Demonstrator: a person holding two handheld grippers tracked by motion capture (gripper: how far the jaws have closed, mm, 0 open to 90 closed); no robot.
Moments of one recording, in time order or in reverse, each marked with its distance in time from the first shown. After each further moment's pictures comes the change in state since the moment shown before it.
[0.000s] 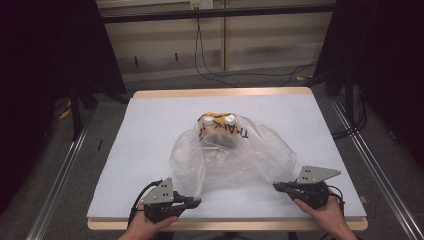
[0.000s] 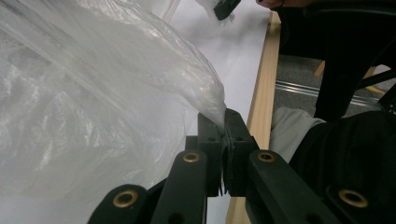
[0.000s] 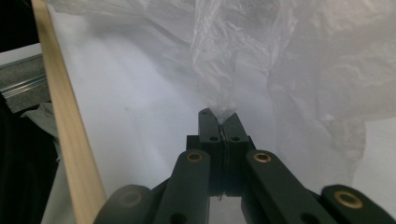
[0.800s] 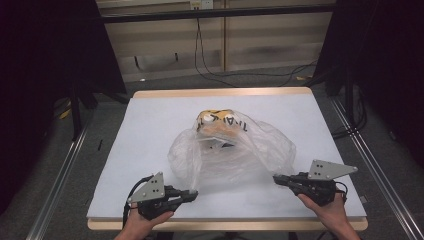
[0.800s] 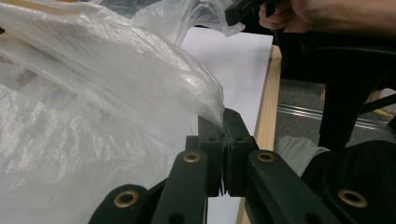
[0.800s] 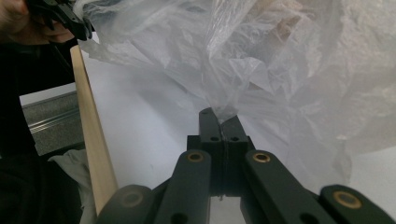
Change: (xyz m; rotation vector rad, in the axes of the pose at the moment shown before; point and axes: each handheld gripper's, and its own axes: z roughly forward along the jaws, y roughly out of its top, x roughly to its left) left arm -0.001 0.018 -0.018 -0.109 0.040 0.013; right arm 0.004 0.027 -0.023 -0.184 0.039 -0.001
